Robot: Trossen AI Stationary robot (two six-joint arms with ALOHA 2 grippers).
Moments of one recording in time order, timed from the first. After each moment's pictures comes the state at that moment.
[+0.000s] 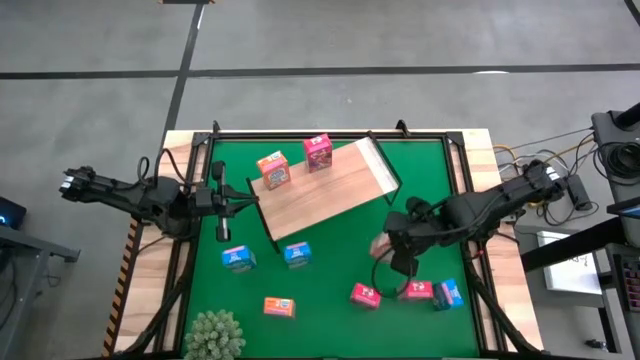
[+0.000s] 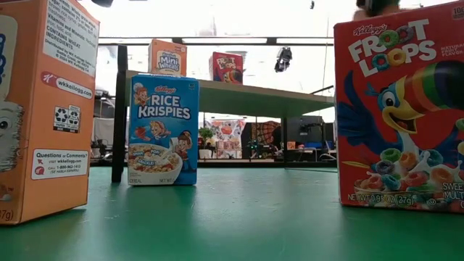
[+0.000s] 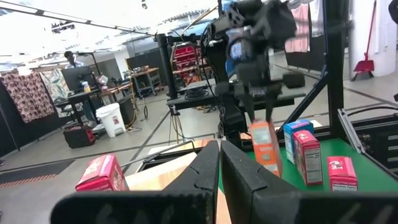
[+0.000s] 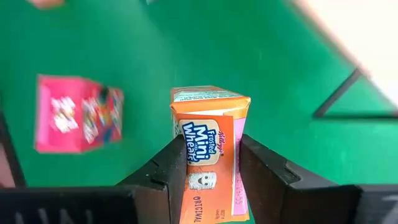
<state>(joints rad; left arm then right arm) -0.26 0.60 0.58 0.12 -0.35 0.25 0.38 1.42 1.47 -1.26 0.21 0.67</state>
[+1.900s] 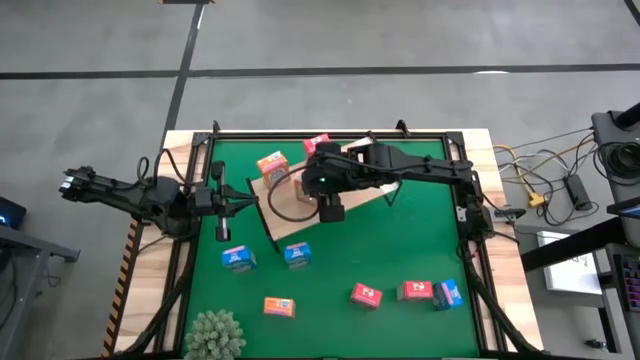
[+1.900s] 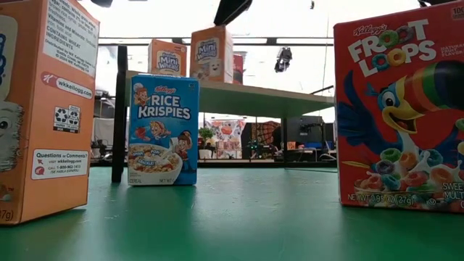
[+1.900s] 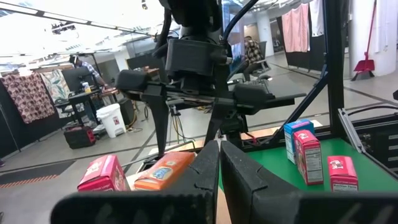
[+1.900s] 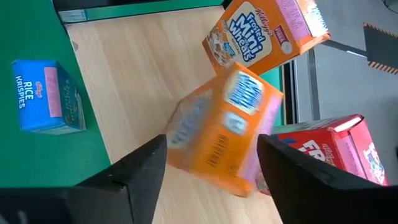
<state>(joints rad) -0.26 0.59 0.58 0.11 -0.35 0.25 0.00 2.04 2.35 -1.24 0.24 -0.24</state>
